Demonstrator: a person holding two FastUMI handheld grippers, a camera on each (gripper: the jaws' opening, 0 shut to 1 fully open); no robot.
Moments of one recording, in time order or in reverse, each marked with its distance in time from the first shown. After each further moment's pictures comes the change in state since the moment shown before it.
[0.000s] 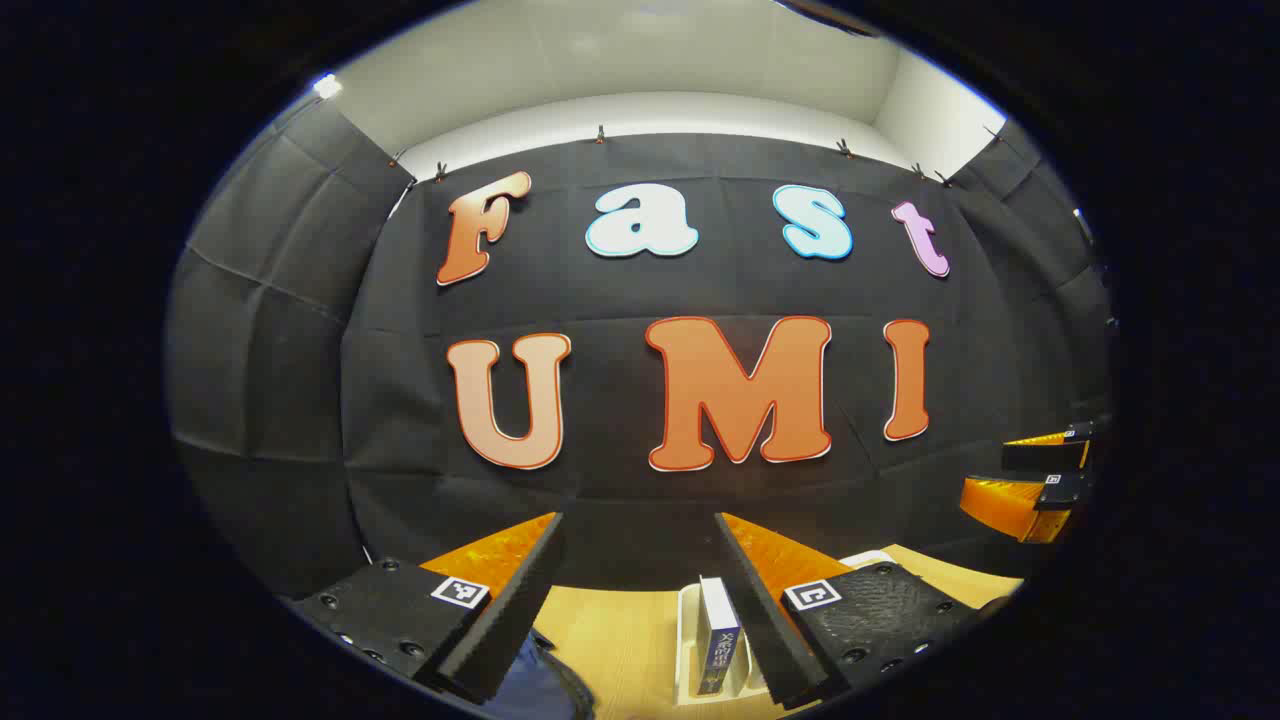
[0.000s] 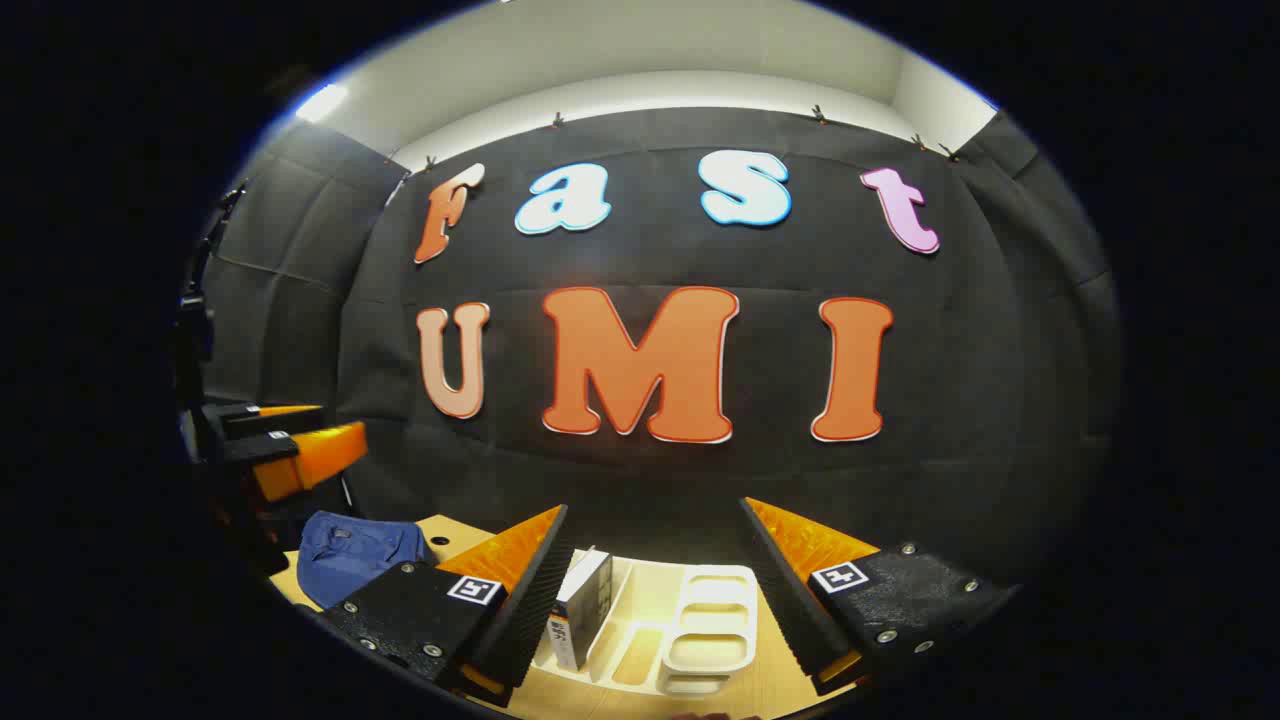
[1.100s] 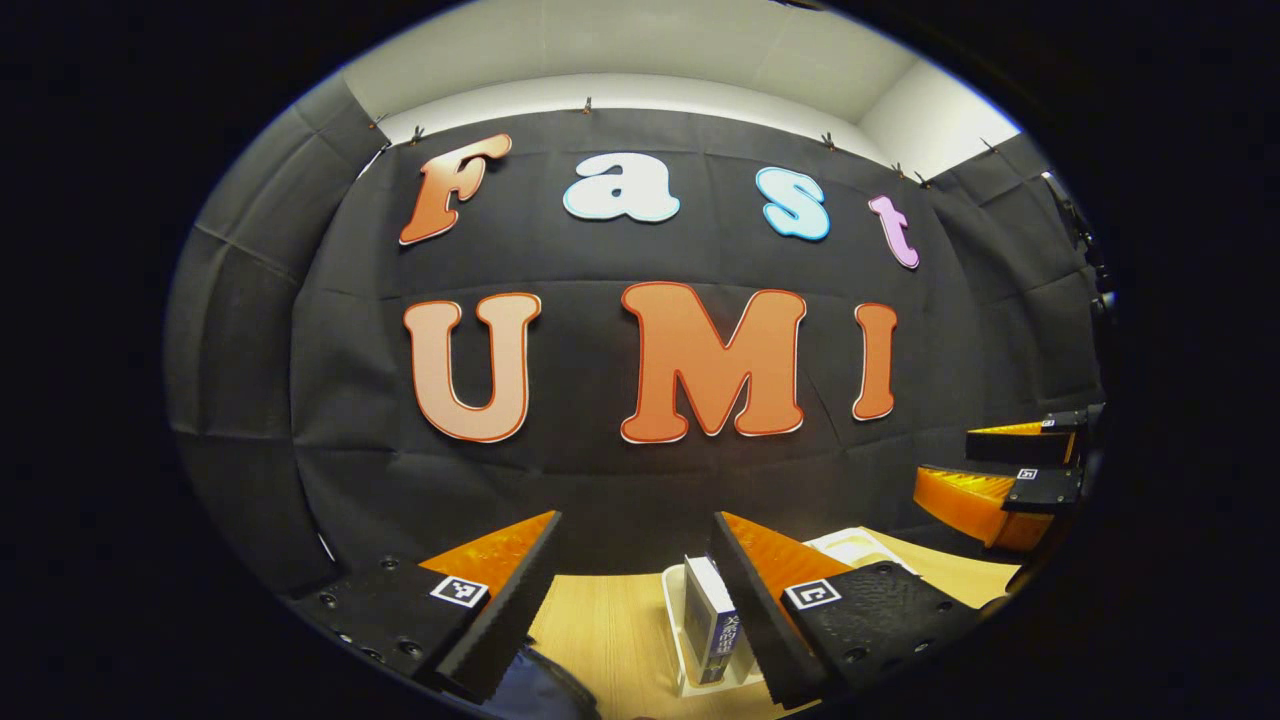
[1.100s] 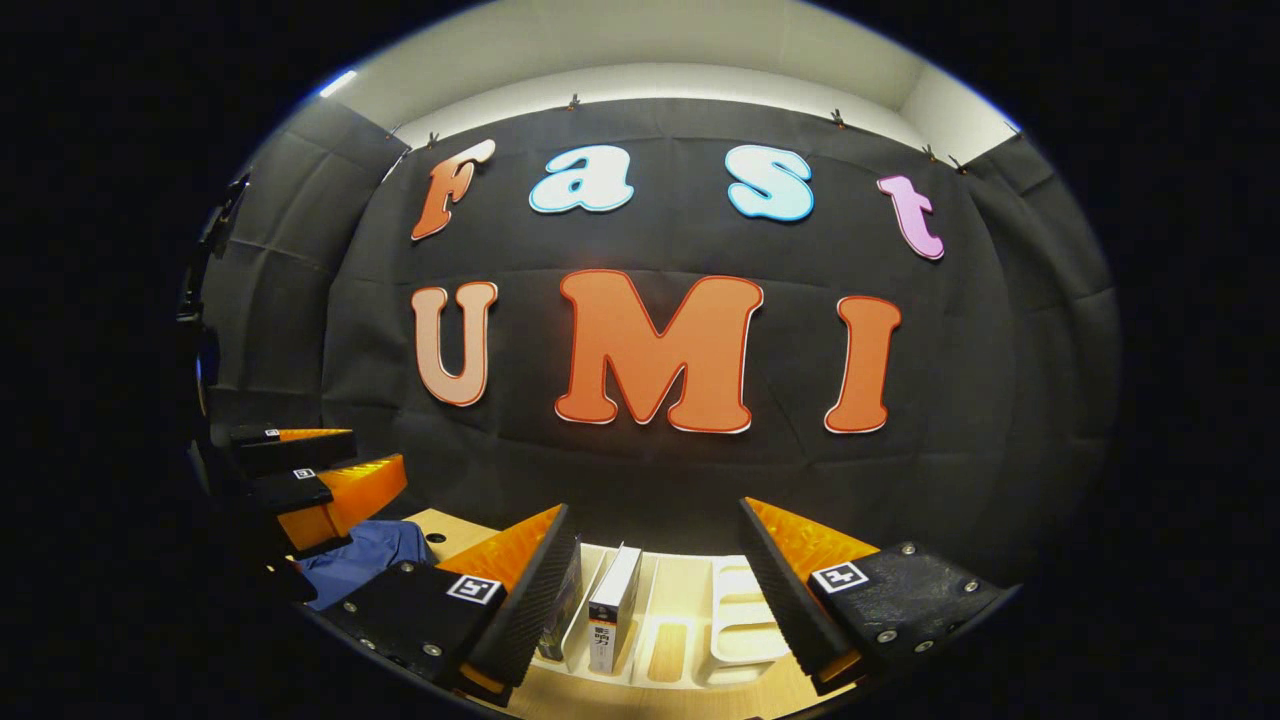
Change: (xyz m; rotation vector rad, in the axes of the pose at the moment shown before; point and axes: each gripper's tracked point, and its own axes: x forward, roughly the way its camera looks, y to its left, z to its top) left arm 0.023 0.025 -0.039 -0.029 0.055 -0.134; right arm 0.020 0.050 -0.011 -0.032 0.062 -0.111
